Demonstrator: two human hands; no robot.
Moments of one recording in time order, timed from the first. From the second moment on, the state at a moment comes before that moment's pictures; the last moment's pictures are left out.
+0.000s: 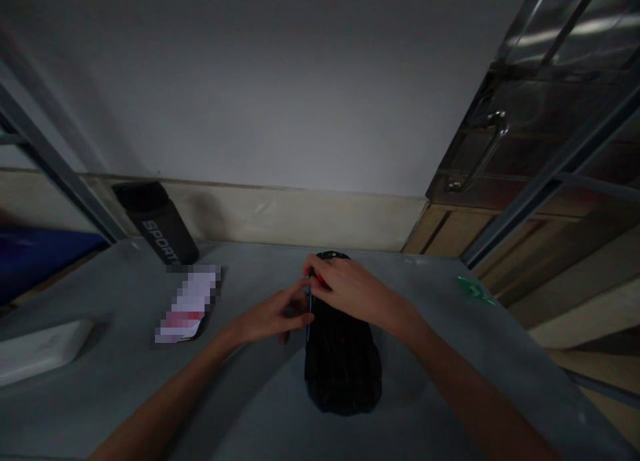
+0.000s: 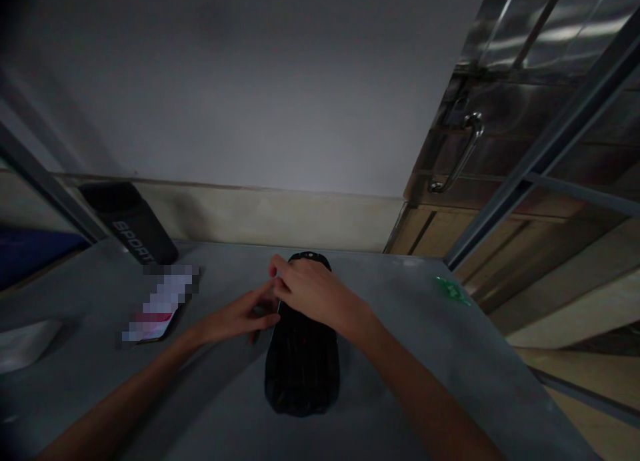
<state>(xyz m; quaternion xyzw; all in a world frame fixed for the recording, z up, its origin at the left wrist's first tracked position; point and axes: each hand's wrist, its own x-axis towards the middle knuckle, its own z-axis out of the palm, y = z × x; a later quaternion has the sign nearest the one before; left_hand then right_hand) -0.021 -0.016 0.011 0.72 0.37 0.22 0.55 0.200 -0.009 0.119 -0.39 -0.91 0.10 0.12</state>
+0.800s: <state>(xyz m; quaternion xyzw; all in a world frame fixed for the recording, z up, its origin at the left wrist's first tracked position) -0.020 -0.017 0.016 0.73 0.37 0.22 0.53 0.200 -0.009 0.118 -0.39 -0.91 0.09 0.12</state>
